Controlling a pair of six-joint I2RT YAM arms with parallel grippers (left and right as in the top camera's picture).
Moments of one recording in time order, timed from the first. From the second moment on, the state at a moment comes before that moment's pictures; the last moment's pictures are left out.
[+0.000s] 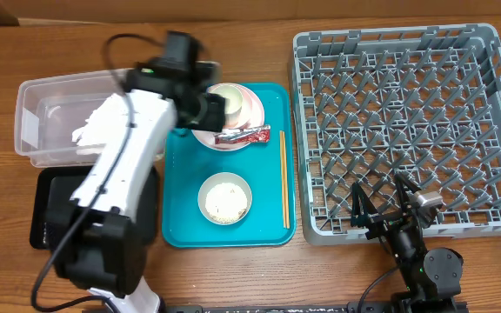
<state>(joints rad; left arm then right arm) -0.28 1.83 1.62 -1.04 0.15 -0.10 0.12 0.01 0.02 -0.02 -0.17 0.28</state>
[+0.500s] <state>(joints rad) -0.43 2.00 1.62 -0.96 -0.06 0.02 0.12 0.01 0.02 -0.02 -0.17 0.28</state>
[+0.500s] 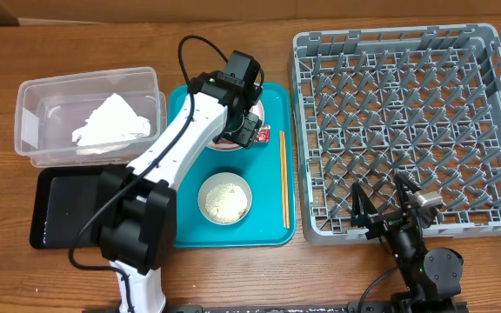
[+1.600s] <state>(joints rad) -0.43 2.01 1.55 -0.92 -0.03 0.08 0.12 0.01 0.02 -0.02 -0.17 0.28</state>
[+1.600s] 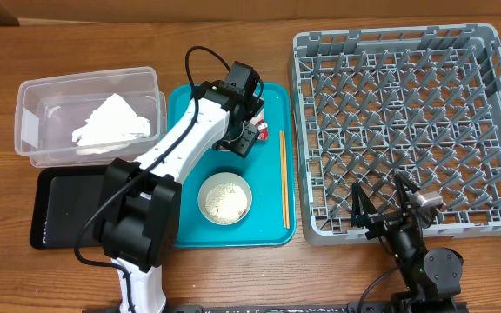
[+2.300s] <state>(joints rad) -0.43 2.01 1.50 -0.84 0.00 0.08 0.12 0.01 0.02 -0.02 -0.17 0.28</state>
